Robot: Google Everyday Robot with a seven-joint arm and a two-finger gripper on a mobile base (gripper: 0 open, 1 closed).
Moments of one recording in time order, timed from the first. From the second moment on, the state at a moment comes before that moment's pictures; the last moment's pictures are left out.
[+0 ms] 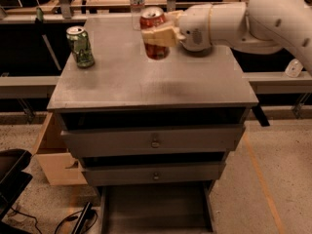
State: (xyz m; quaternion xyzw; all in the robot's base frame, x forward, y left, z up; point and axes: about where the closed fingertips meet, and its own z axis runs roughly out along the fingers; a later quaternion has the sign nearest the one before) arm 0.638 0.004 0.993 -0.46 0.63 0.31 0.54
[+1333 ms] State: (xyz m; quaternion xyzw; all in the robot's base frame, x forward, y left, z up) arm 0.379 -0.153 0.836 -0.38 0.79 0.25 0.41
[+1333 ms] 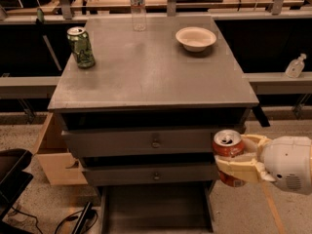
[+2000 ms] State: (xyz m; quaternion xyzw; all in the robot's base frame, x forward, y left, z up) arm 0.383 -0.136 0.825 -0.39 0.77 0.27 0.42
